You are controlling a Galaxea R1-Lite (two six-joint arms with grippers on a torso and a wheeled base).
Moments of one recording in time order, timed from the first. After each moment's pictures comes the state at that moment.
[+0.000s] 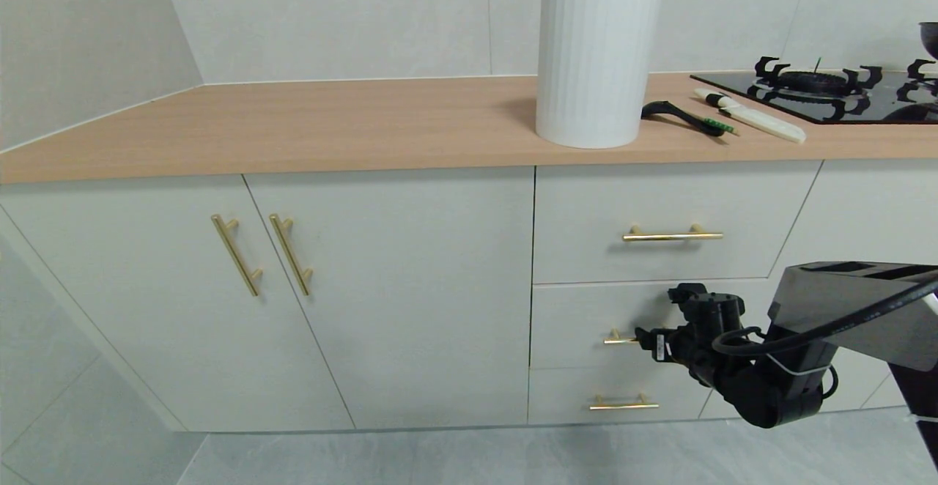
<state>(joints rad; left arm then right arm) 0.00 0.00 0.00 0.00 0.00 0.00 0.21 2.47 -0.86 -1.10 -0.22 0.12</state>
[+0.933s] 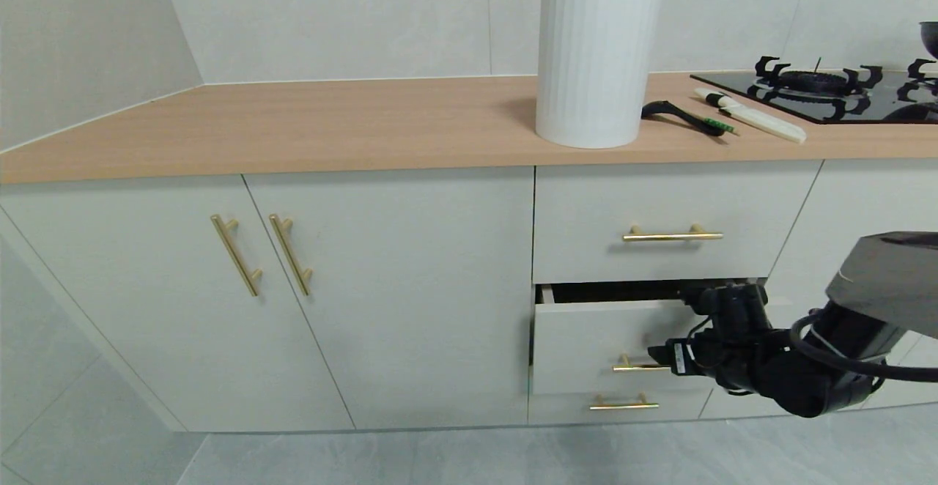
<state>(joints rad) 0.00 0.00 0.00 0.00 0.00 0.00 0.21 2.22 -0.76 -0.77 -0.15 0.11</state>
